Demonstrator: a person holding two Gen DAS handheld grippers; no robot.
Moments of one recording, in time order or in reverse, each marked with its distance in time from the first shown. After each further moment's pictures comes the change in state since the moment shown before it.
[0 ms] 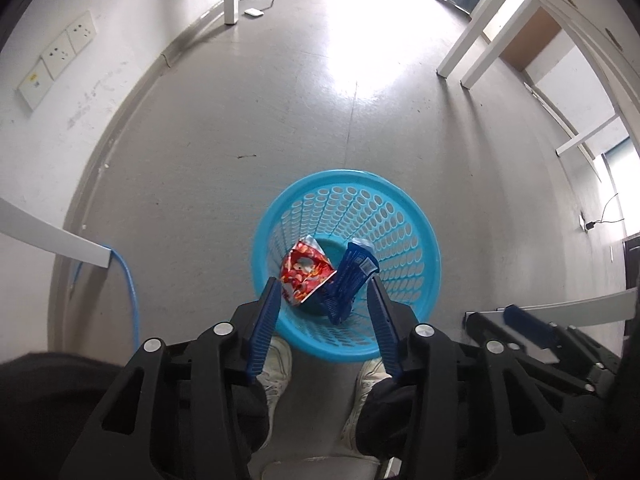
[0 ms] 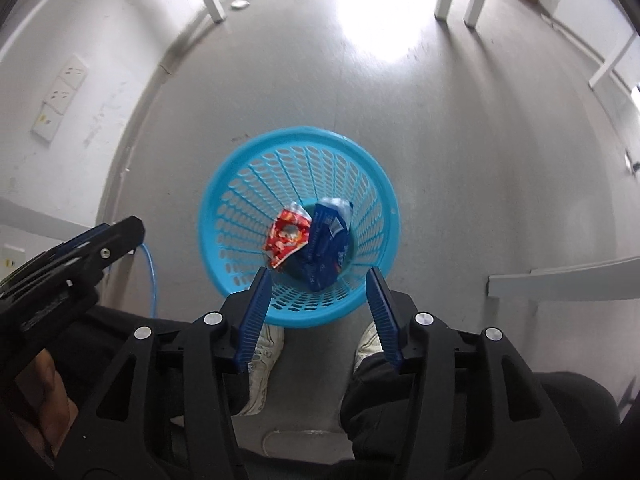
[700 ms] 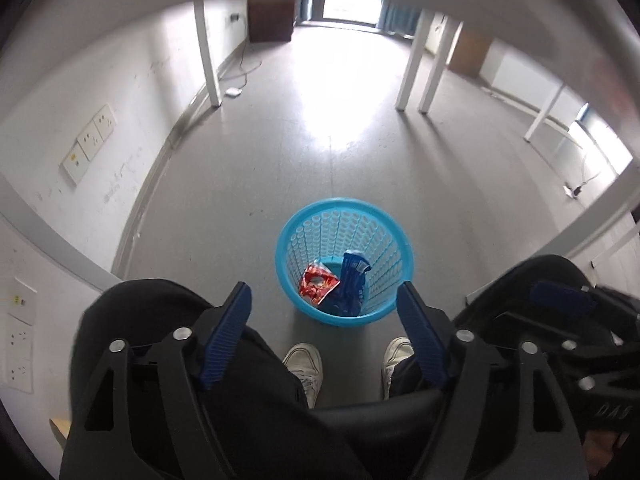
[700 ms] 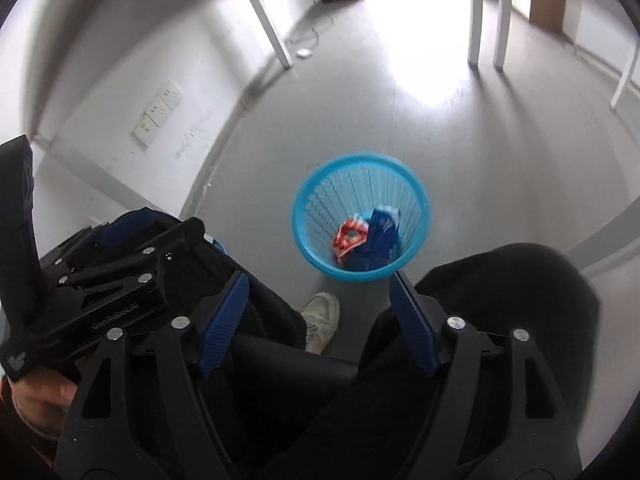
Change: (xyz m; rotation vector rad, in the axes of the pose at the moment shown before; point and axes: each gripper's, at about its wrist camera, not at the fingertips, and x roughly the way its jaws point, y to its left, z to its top) left arm -0.140 -0.021 -0.086 0.233 -0.238 0.032; right arm -0.165 0.001 -0.104 -0.058 -0.190 0.200
